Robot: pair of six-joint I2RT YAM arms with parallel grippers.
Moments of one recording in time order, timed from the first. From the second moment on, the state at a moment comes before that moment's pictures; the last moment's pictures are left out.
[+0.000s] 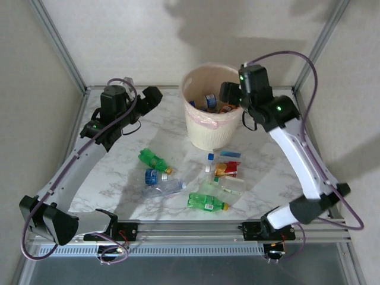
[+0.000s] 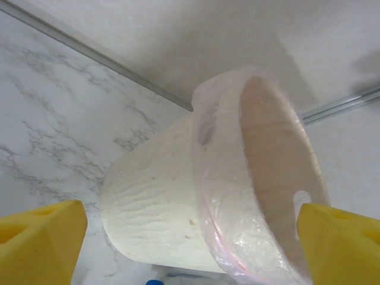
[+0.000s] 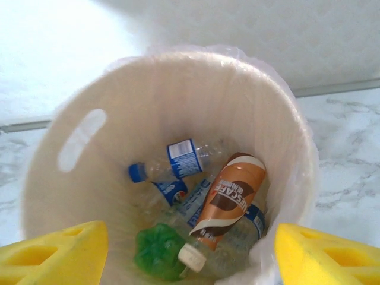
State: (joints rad) left arm -0.33 1.27 1.27 -0.36 0.13 -0.85; right arm 0.58 1.43 1.82 -0.94 0.31 0.44
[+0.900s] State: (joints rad) left arm -0.28 1.24 1.14 -0.38 0.05 -0.90; right arm 1.31 1.34 1.06 -0.90 0.08 0.57
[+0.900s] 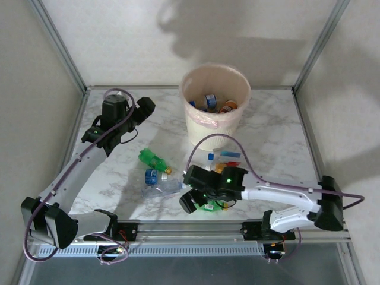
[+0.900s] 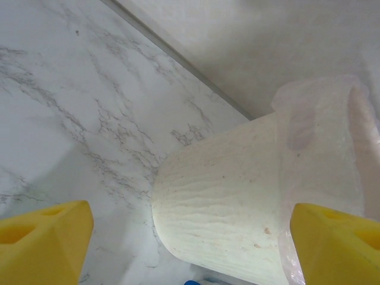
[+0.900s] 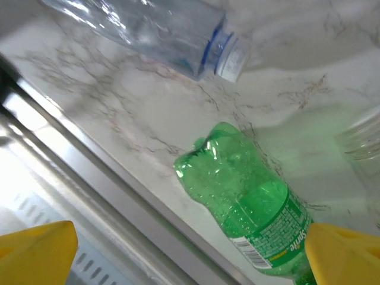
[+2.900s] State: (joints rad) left arm -0.26 1.26 1.04 -0.33 0.07 -0.96; right arm 1.14 1.37 1.56 -0.77 0.45 0.39
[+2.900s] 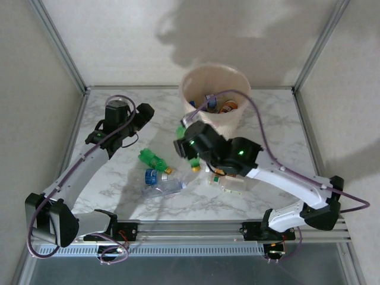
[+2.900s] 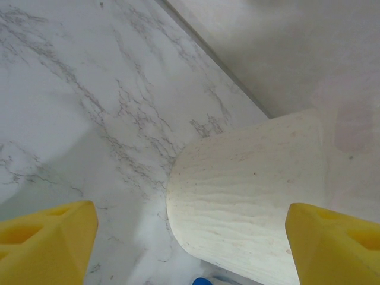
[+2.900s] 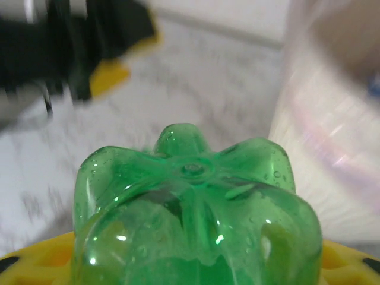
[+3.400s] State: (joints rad) left arm -0.25 1.26 1.02 -0.32 0.07 -0.96; right arm 0.68 1.50 1.91 -0.57 0.45 0.37
